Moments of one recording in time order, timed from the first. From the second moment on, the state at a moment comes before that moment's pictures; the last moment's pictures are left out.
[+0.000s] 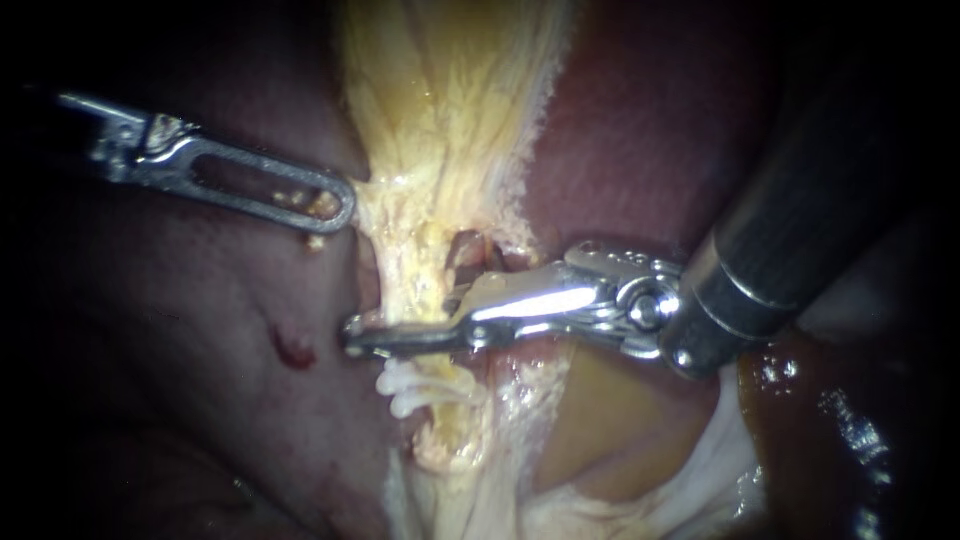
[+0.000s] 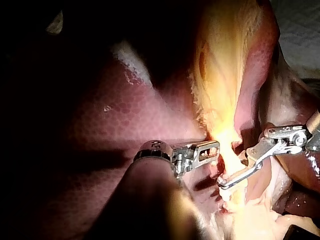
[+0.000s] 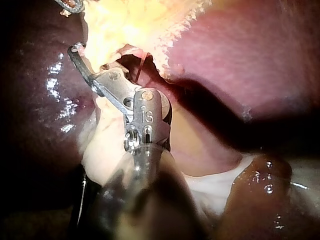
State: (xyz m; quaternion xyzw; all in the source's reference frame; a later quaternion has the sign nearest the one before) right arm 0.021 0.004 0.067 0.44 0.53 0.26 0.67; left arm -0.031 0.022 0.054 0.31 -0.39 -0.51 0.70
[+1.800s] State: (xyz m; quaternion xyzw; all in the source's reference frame) right arm 0.009 0.005 0.064 0.24 0.61 0.11 0.75; left arm -0.031 0.022 0.054 0.31 -0.39 -0.51 0.70
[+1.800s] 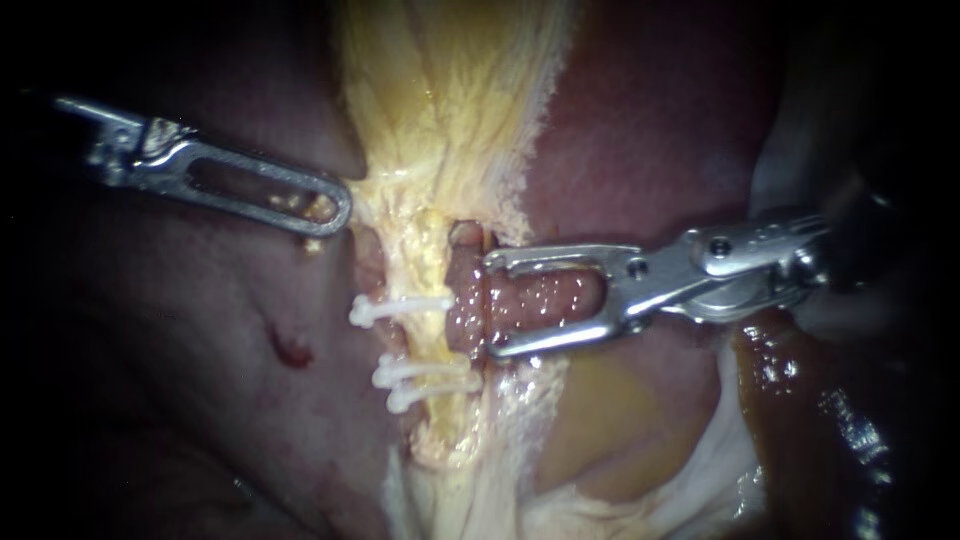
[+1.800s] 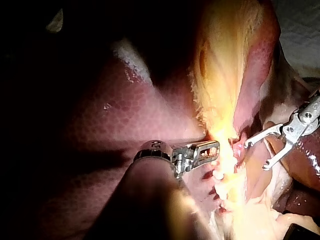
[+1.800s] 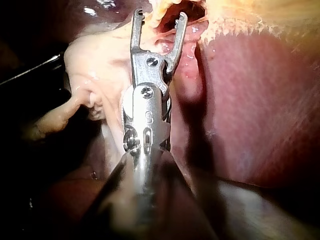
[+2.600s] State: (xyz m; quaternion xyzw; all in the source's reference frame) right arm 0.004 0.006 0.062 0.21 0.61 0.09 0.76; left arm -0.031 0.022 0.055 0.31 -0.39 -0.51 0.70
